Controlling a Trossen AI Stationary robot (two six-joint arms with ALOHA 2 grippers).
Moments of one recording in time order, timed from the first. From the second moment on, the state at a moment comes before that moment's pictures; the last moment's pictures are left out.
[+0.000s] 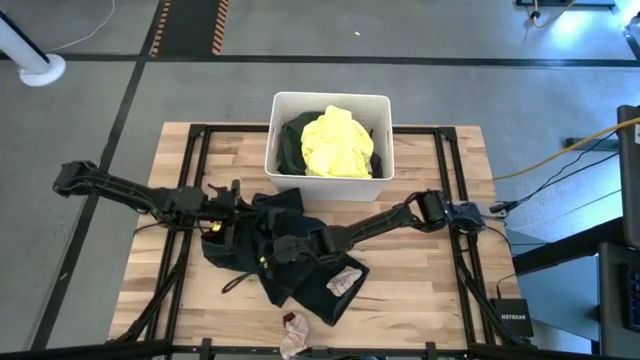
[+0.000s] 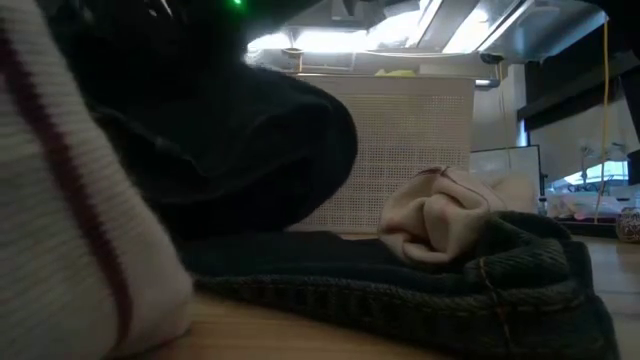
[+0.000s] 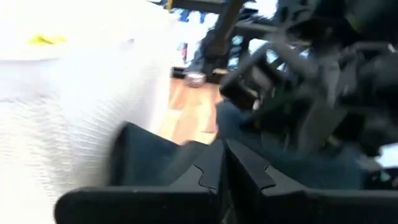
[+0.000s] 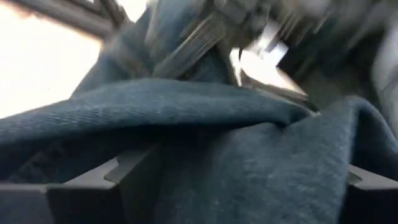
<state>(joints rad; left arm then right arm) -0.20 0.60 0.18 0.32 -0.24 -0.16 0.25 2.33 1.84 0.03 0.48 -0.32</state>
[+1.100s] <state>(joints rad) -0.28 0.81 0.34 0.03 -0.04 -0.33 0.41 2.33 2.00 -0.31 0.82 -0.45</state>
